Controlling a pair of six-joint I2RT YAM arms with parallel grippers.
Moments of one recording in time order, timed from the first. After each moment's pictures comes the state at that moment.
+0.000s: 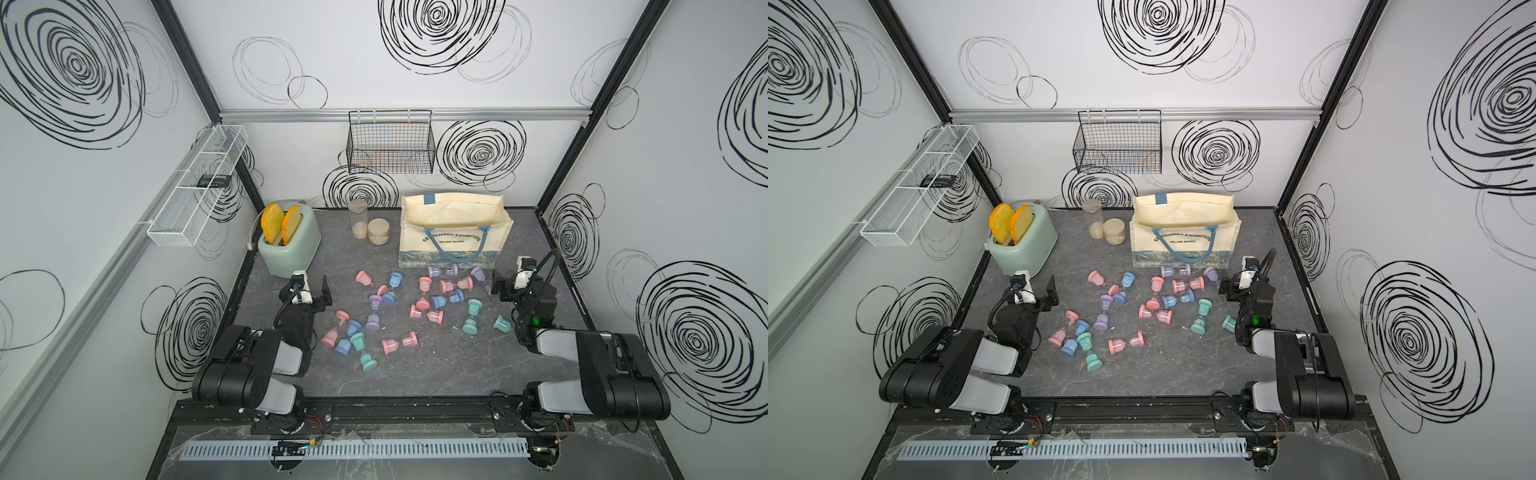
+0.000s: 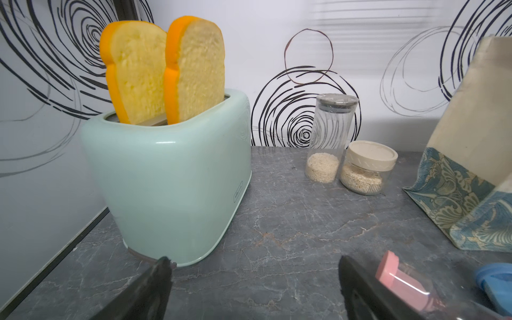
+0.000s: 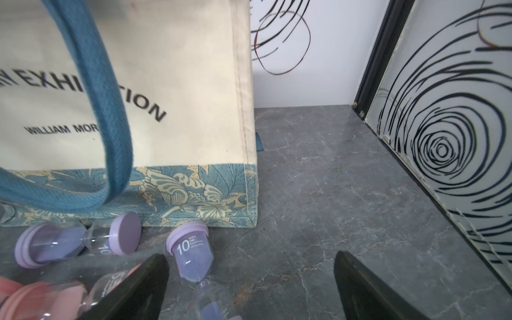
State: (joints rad) left arm -0.07 1.45 0.07 1.34 -0.18 -0.02; right arm -0.02 1.32 0.27 0.83 -0.04 0.04
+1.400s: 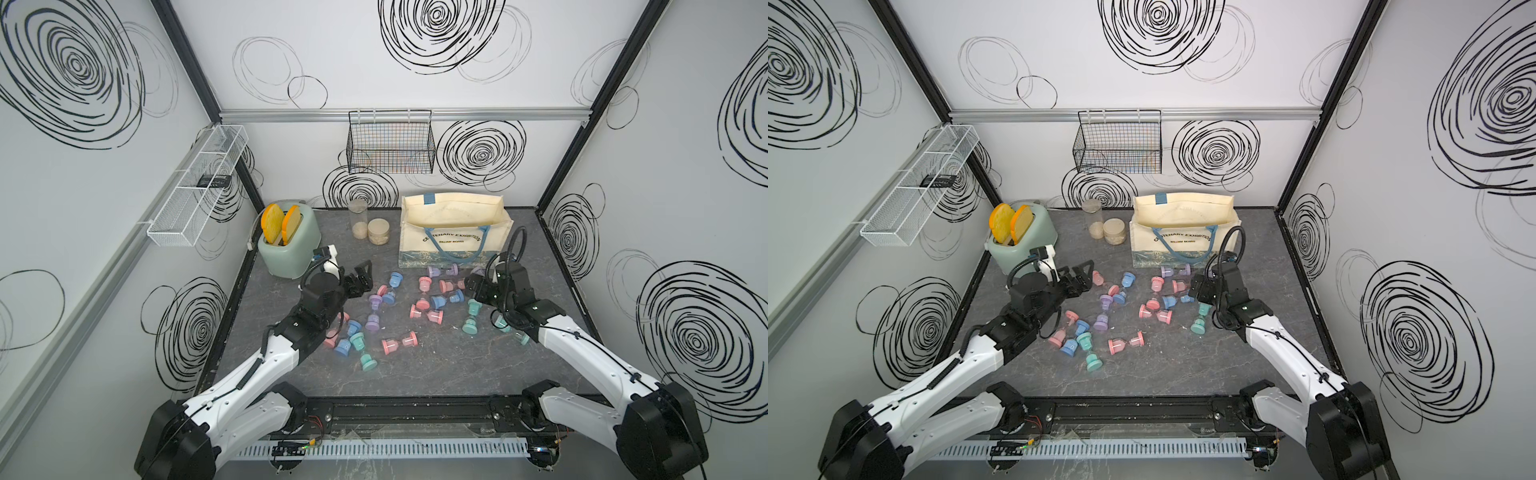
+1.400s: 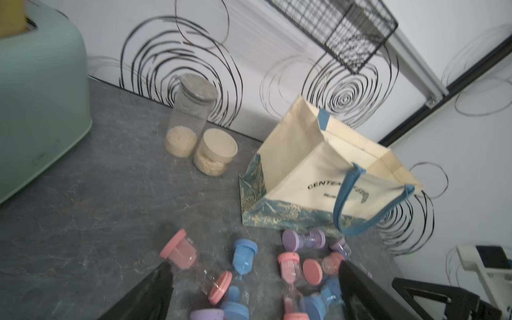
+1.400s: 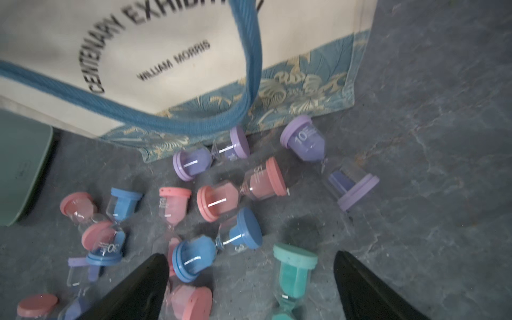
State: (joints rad) left arm -0.54 0.99 0.58 0.09 -0.17 -0.63; right arm 0.42 1.08 0.65 -0.33 0.13 0.60
